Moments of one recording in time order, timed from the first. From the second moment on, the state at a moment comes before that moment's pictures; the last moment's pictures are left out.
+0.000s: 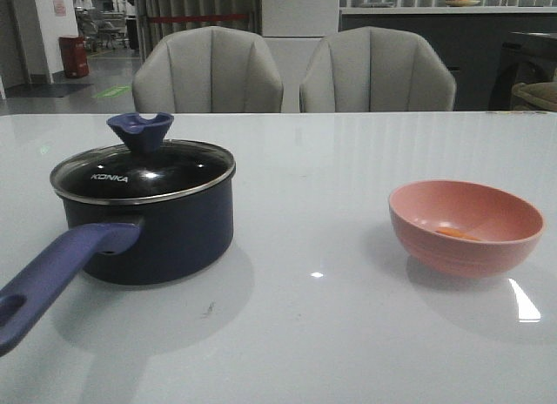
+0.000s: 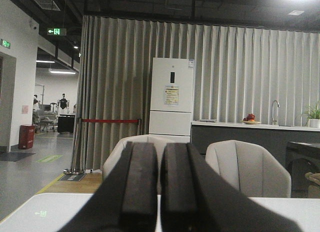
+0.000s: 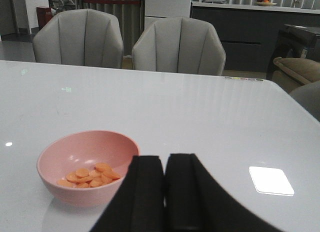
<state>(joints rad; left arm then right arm) -0.10 0.00 -0.05 0.00 -0.28 -0.09 0.07 -0.01 0.03 -0.04 0.06 0.05</state>
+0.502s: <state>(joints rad) -0.10 0.37 -0.48 0.00 0.29 -0.09 0.07 -0.01 0.03 -0.04 0.06 0.05</state>
